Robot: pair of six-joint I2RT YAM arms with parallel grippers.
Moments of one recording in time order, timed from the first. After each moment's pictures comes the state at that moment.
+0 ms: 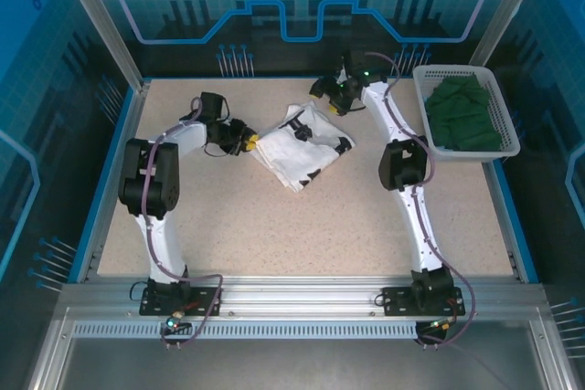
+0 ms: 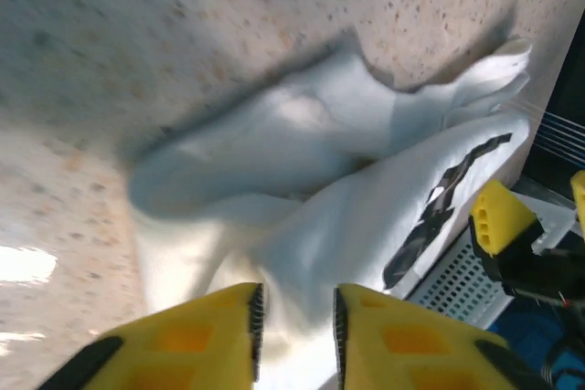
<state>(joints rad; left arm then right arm) -0.05 1.99 1.32 -0.32 0.58 -1.20 0.21 2.78 2.77 -1.01 -0.48 0.76</state>
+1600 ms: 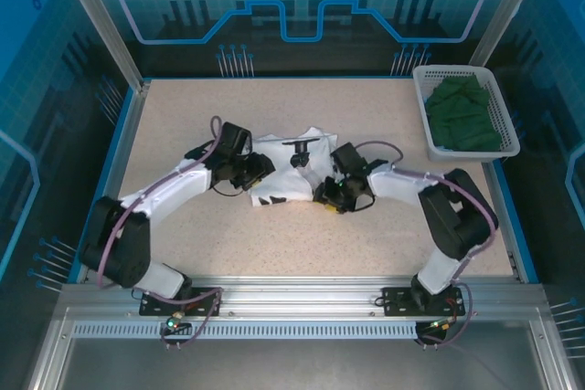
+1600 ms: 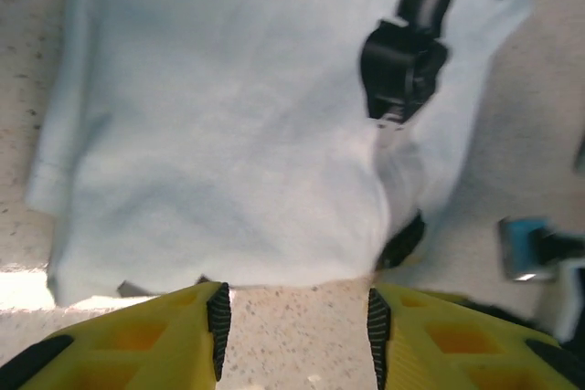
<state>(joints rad) -0.38 1.44 0.98 -0.50 0.27 -0.94 0.58 1.65 0.89 -0.42 -0.33 0.93</state>
